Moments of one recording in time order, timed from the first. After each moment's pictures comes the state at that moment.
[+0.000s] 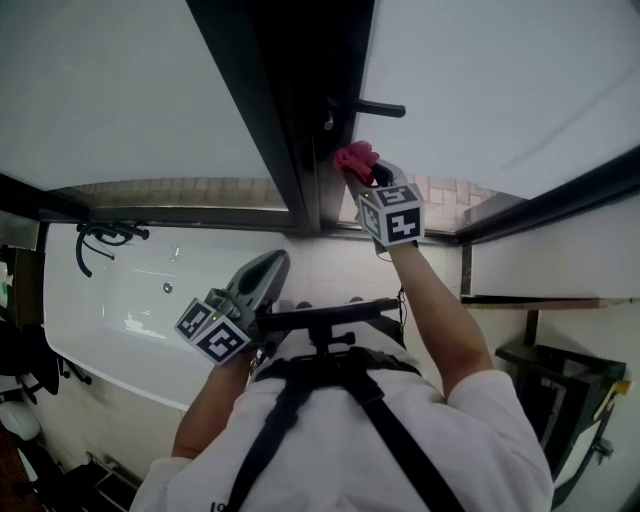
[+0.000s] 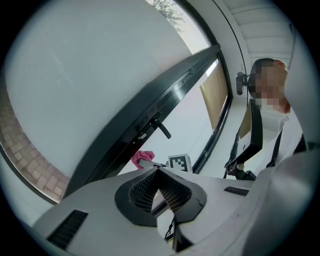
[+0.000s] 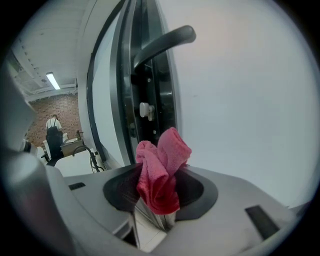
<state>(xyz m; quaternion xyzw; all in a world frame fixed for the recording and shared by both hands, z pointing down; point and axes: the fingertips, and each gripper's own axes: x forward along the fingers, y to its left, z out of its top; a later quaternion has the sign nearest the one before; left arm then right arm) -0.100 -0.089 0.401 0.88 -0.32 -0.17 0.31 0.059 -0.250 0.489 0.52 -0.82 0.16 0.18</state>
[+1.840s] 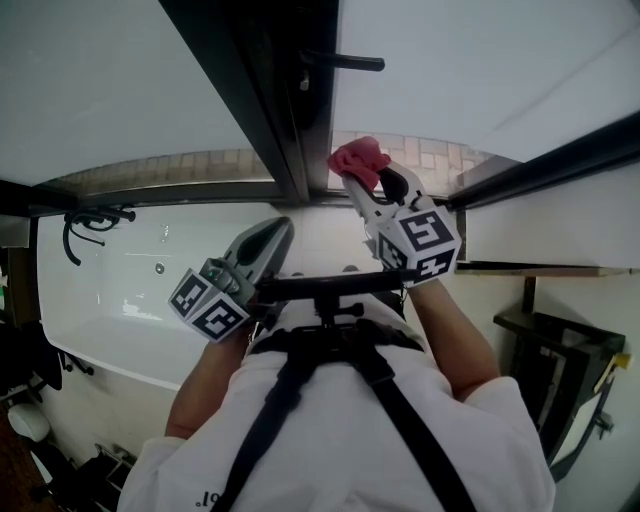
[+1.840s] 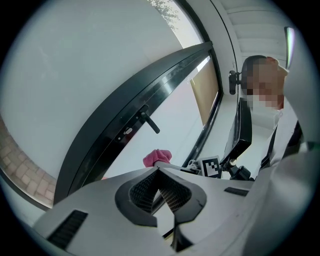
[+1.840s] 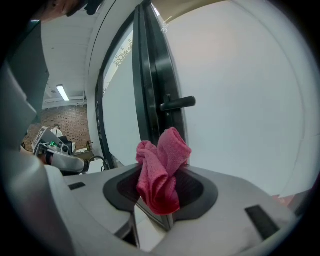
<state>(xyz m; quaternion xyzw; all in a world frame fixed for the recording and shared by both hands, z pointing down) -0.062 -0.082 0.392 0.90 -0.27 -0.17 0.29 0.064 -0.144 0.425 0.50 -0.85 0.14 0.12</state>
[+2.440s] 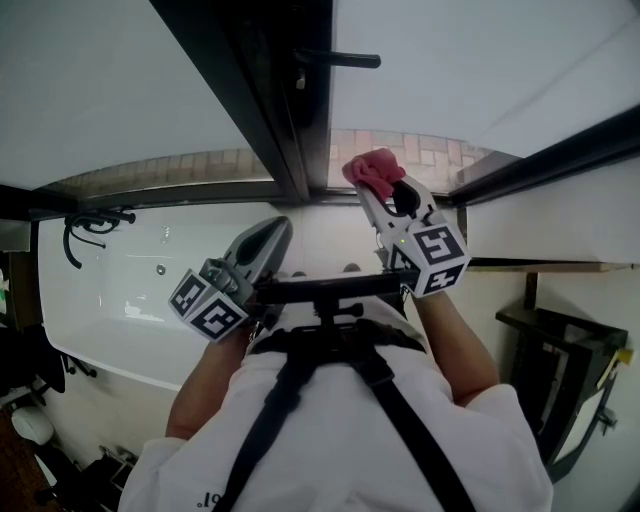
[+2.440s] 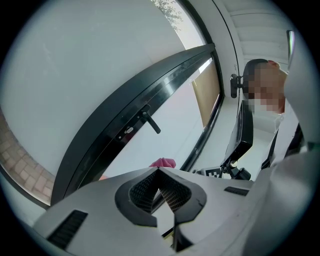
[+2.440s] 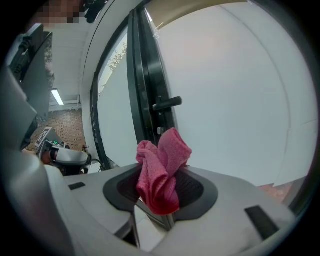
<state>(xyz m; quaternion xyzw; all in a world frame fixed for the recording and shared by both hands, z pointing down) -0.064 -0.084 0.393 0.89 -0.27 -0.18 0.31 0.087 -0.126 0.433 0.52 -0.83 0.16 0.09</state>
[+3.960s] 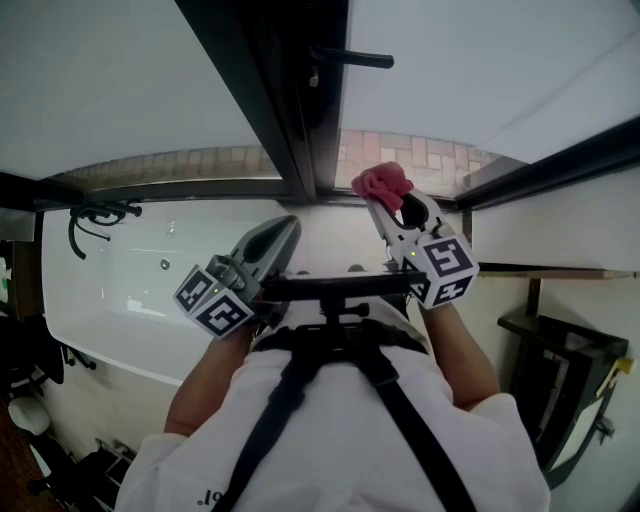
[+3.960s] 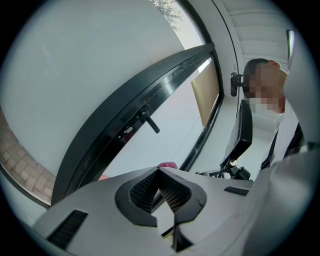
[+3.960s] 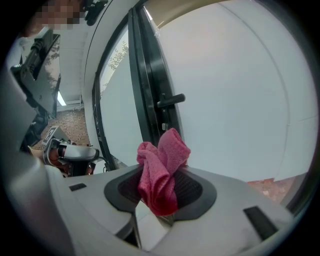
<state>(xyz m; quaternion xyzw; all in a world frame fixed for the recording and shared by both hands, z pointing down) -0.064 -0.078 0.392 0.90 -0.27 -0.17 0.31 0.083 -0.104 0.440 0.51 -0.84 0.17 0.10</state>
